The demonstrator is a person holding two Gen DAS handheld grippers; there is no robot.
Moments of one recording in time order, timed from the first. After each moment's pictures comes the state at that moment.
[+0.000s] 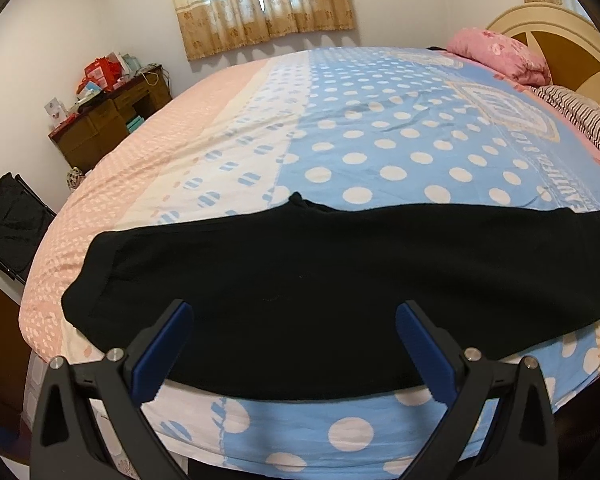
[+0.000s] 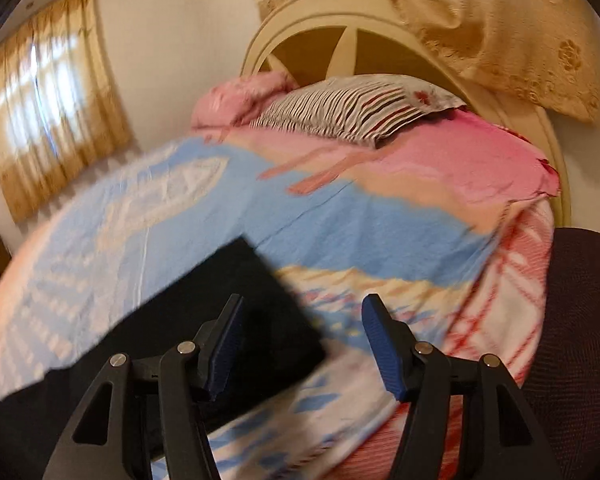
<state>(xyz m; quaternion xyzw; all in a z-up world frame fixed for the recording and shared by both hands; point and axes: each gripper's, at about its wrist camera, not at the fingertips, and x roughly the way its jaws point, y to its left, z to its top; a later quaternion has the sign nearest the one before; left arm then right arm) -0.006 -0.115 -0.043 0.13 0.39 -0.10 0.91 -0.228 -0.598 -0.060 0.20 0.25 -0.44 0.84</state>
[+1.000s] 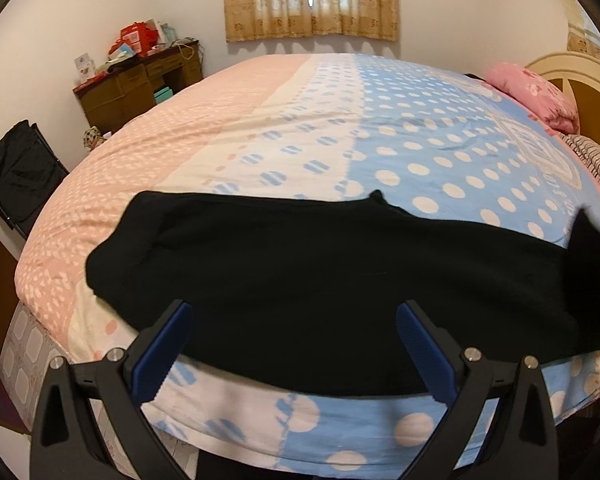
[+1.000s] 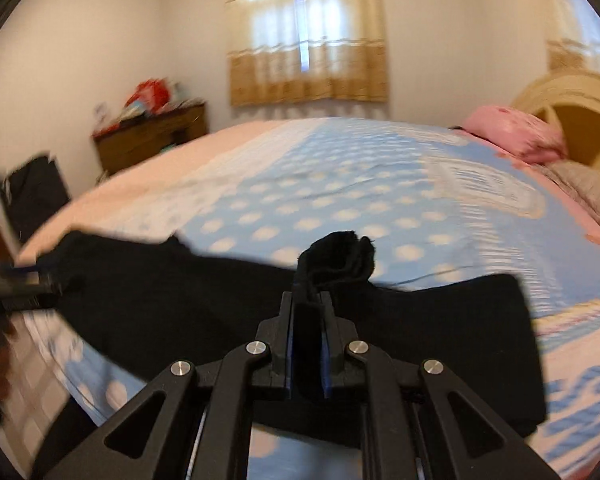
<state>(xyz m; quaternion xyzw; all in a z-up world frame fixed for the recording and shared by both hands) 0.010 -0.043 -0.046 0.05 0.40 -0.06 0.91 -0.075 -0.272 -0.074 0.00 0.28 -0.04 0.96</state>
